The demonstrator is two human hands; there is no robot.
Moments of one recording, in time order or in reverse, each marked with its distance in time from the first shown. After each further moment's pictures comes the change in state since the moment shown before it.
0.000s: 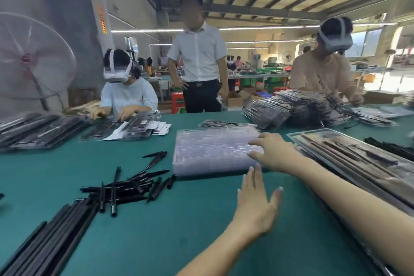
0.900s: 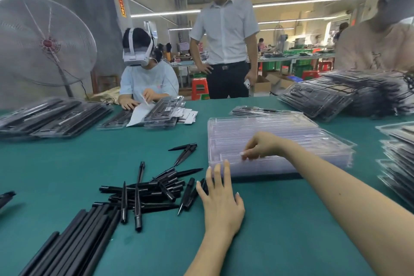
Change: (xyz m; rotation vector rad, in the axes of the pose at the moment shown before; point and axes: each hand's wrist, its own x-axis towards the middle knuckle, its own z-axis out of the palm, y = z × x) left_hand 0.048 -0.195 -0.061 0.540 0.365 -0.225; right_hand 0.176 -0.076 0.116 0.433 -0.387 -0.206
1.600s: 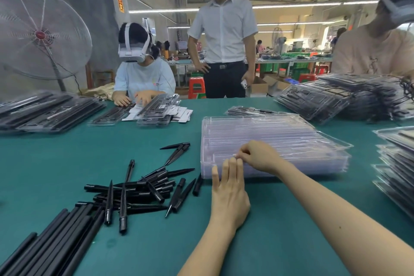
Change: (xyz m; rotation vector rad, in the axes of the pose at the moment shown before) left_hand 0.015 0.031 0.001 0.243 0.132 0.242; right_hand -0.001 0.011 0.031 -0.203 0.283 -0.028
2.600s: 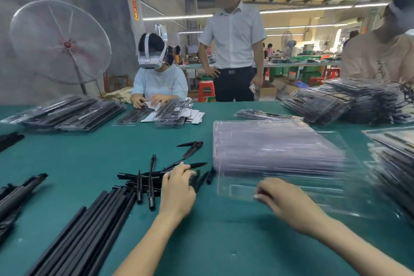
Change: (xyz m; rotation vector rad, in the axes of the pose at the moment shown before) left_hand -0.054 -0.121 -0.034 -0.320 0.031 -0.214; right_hand -0.158 -0.030 -0.002 -0.029 0.072 -0.251
